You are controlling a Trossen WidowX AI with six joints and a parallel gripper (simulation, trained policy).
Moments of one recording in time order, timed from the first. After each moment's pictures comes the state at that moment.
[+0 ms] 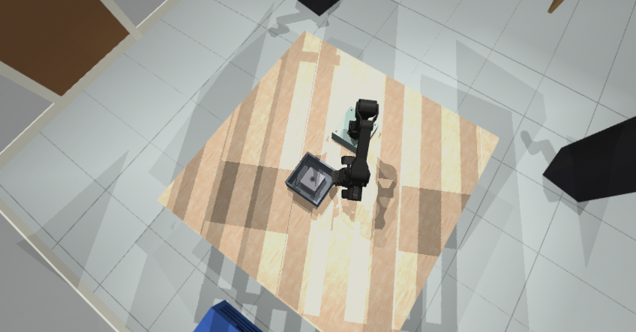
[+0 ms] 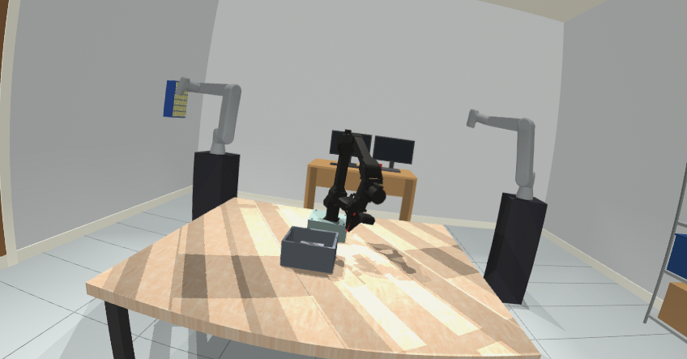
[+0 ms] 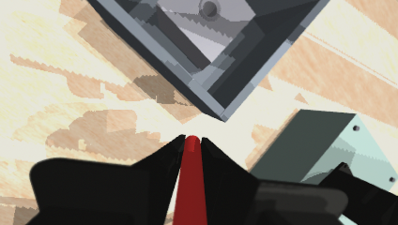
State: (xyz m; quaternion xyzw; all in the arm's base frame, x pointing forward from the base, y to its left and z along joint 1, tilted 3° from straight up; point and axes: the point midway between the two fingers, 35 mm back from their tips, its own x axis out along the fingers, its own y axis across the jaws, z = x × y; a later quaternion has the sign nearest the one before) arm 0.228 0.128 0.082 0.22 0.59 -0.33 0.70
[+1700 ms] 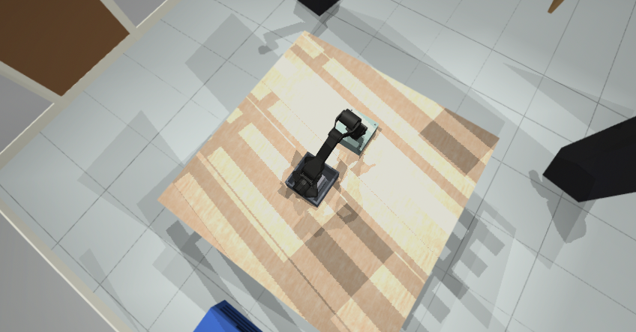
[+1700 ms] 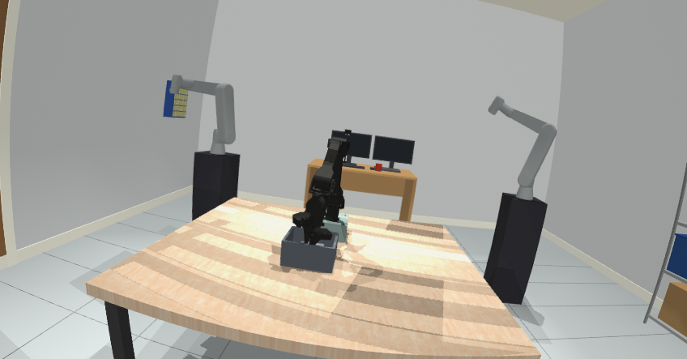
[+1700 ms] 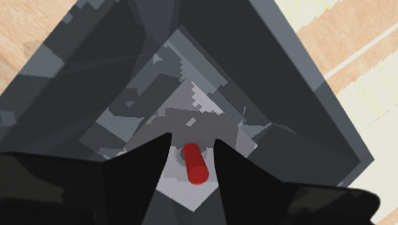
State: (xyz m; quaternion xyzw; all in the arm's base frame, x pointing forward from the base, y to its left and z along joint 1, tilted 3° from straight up) arm 0.335 0.002 0.025 0.24 0.62 -0.31 0.68
